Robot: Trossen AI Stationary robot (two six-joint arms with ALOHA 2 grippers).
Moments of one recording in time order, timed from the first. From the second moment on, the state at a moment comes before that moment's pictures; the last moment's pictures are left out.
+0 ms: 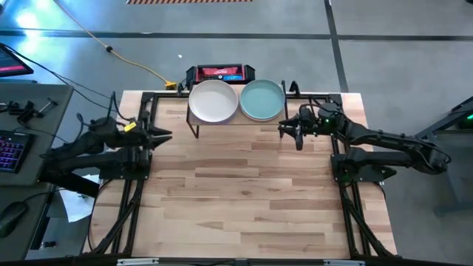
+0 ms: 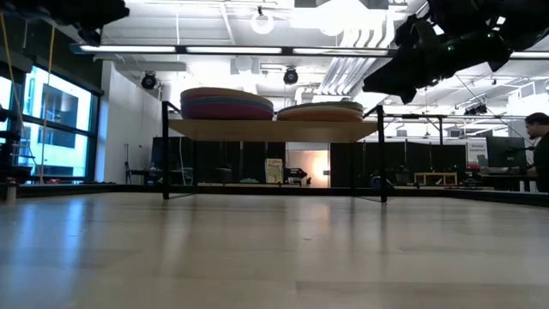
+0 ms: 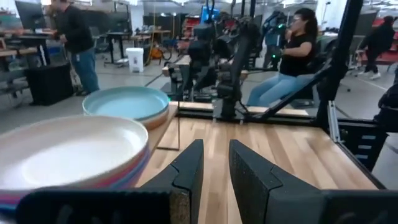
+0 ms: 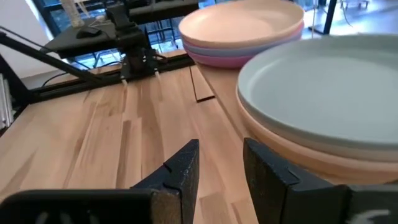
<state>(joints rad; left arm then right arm) 0.18 0.14 0.47 -0.36 0.04 -0.01 -0.48 0.86 0.44 0.16 -0.30 0.05</state>
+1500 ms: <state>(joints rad) 0.18 0.13 0.01 0.10 0.12 -0.02 -0.48 0.43 0.04 0.28 -0.18 0.06</state>
